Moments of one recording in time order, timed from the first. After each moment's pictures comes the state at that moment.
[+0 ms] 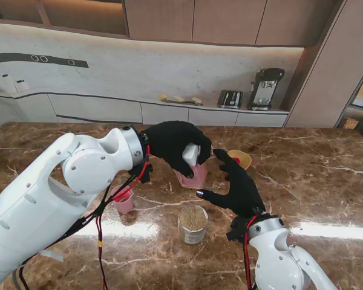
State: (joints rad) left arm 1.08 -1.04 -0.93 -1.93 0.47 -0.06 -0.51; right arm -1.90 -1.15 1.28 -1.99 -0.51 -0.03 -0.24; left_hand 0.89 -0.83 0.63 -0.17 0.74 -0.16 0.95 0.74 0.78 0.15 0.37 1.08 0.72 0.34 0.53 1.22 0.69 0.31 1.30 0.36; right_hand 0.27 -0.62 0.66 -0.10 0.18 0.18 0.15 0.55 0.30 0.07 0.20 0.33 0.48 0.16 0.17 0.29 0.28 0.16 0.72 0.41
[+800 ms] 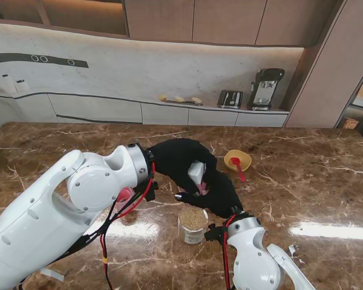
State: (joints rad) left arm 1.16 -1.03 -0.91 -1.97 0.43 -0.03 -0.50; right arm -1.82 -1.18 1.13 -1.94 -0.38 0.02 -0.29; left_hand 0.91 -0.84 0.63 -0.18 0.77 -0.15 0.94 0.74 0.80 0.15 0.35 1.11 0.74 0.36 0.50 1.23 0.70 0.35 1.31 0.40; right_hand 0.54 -0.74 0.51 -0.11 0.60 0.04 0.48 0.79 0.82 0.01 0.48 0.54 0.95 0.12 0.39 0.43 0.76 0.20 1.20 0.34
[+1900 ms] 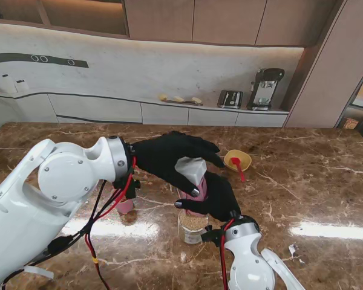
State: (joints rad) left arm 1.19 -1.00 -1.05 -2.03 0.30 -0.06 -0.68; right arm -1.82 -1.20 1.11 -1.88 -0.37 -0.11 -0.38; left_hand 0.67 -0.44 0.29 -0.06 0.44 -0.12 0.24 0.23 0.31 -0.02 0.19 0.29 0.20 0.11 0.12 0.40 -0.08 0.32 0.40 0.55; right_hand 0.39 -0.95 0.79 -0.27 0.81 -0.03 0.79 0.40 1.17 0.04 0.40 0.62 1.14 0.17 0.61 0.54 0.92 0.20 1.42 0.26
